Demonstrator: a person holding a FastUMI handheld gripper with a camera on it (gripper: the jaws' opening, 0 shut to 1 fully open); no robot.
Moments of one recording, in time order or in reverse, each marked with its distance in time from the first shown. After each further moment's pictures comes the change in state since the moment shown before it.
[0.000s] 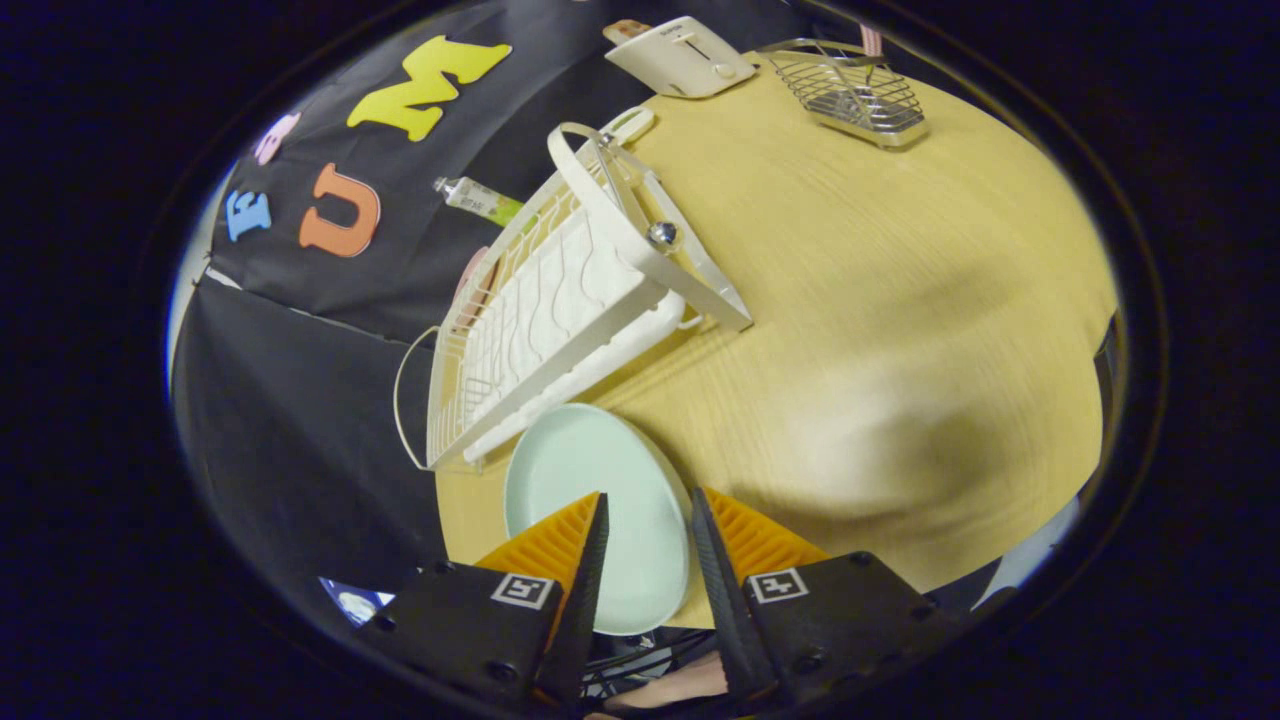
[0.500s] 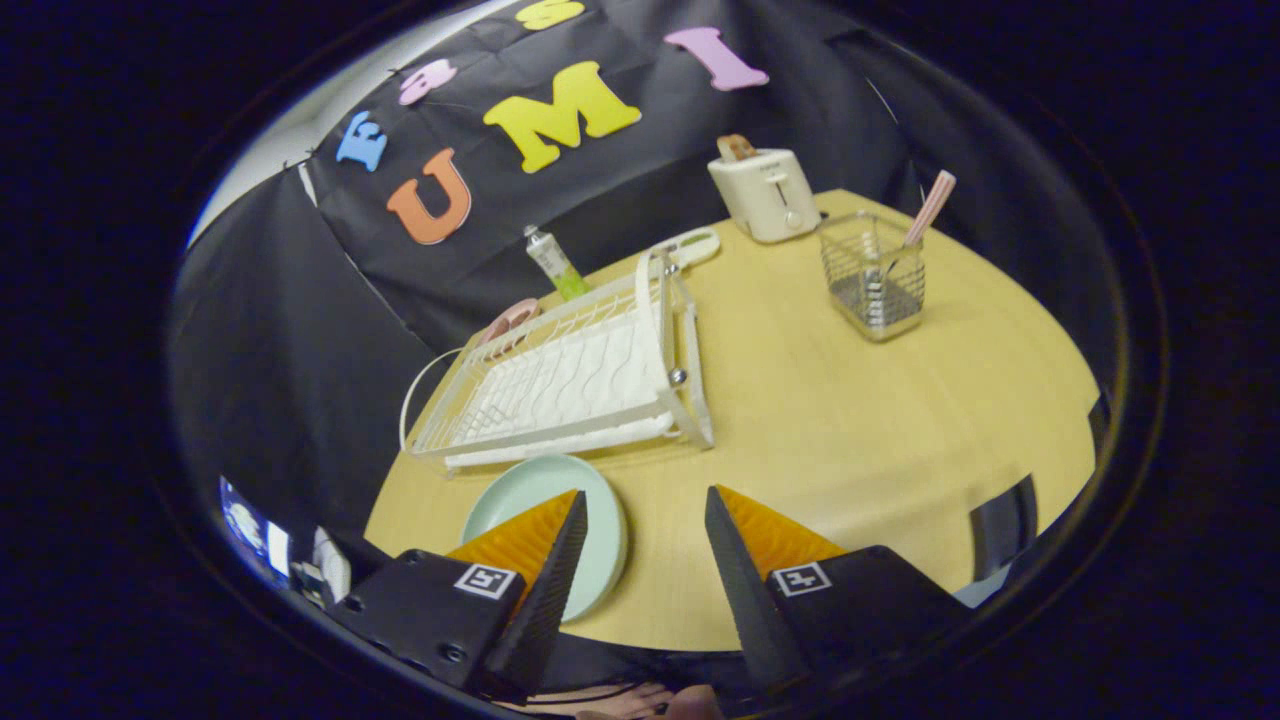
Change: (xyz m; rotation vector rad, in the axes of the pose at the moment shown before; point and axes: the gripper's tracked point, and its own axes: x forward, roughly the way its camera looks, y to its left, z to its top) arm -0.085 -0.044 0.050 -0.396 -0.451 -0.139
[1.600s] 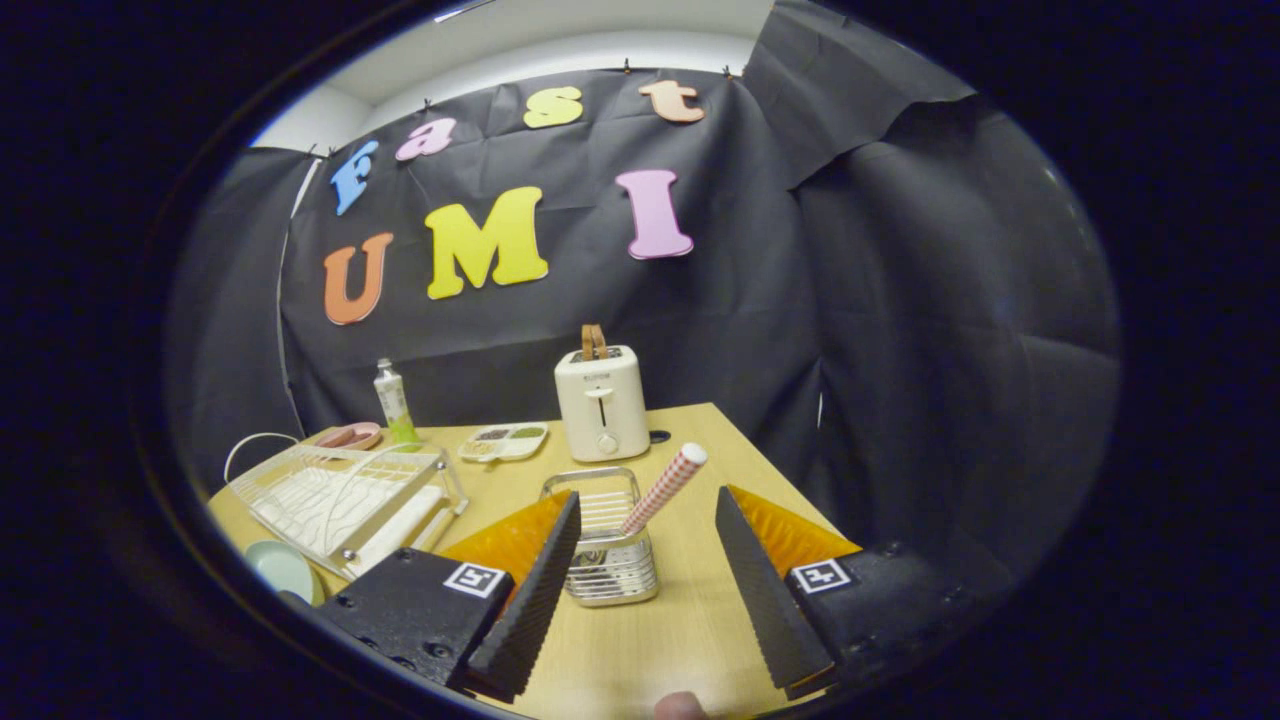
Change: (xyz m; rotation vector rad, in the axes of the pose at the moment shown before) arm 0.037 -0.206 0.160 -0.145 -0.463 -0.251
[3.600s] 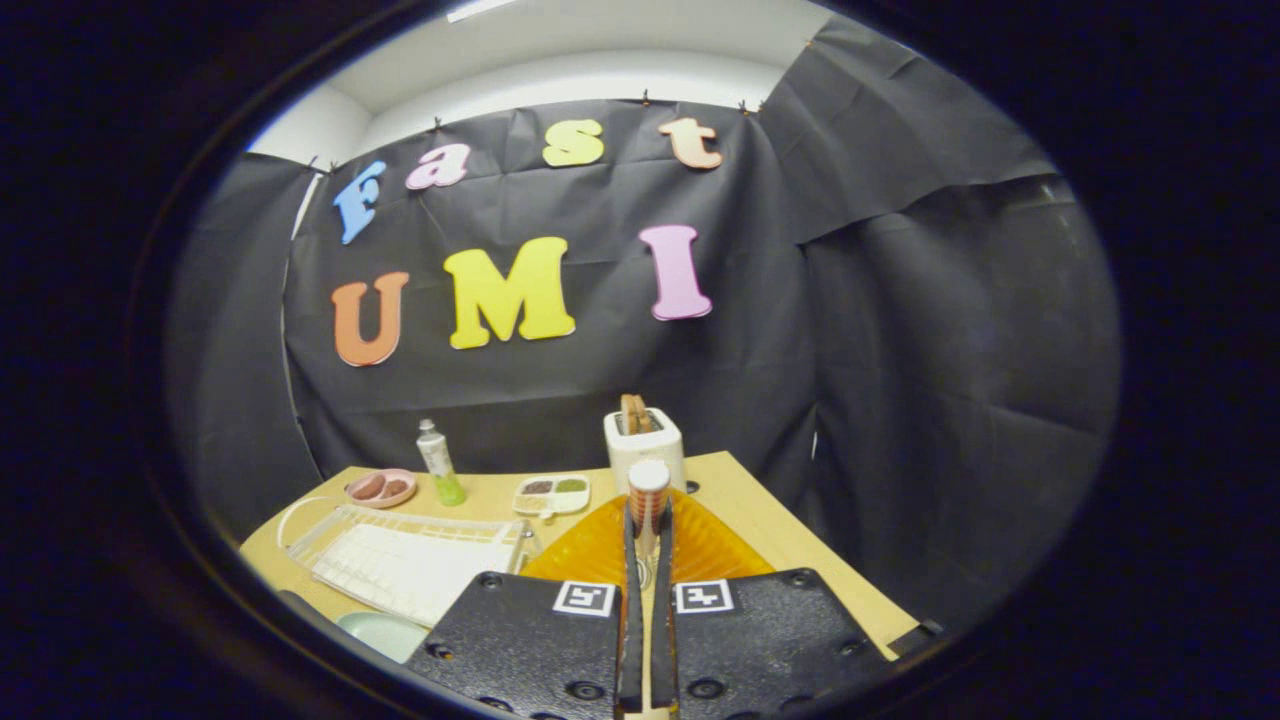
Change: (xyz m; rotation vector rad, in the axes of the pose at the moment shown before) arm -0.115 0.126 0.105 -0.006 -0.051 -0.028
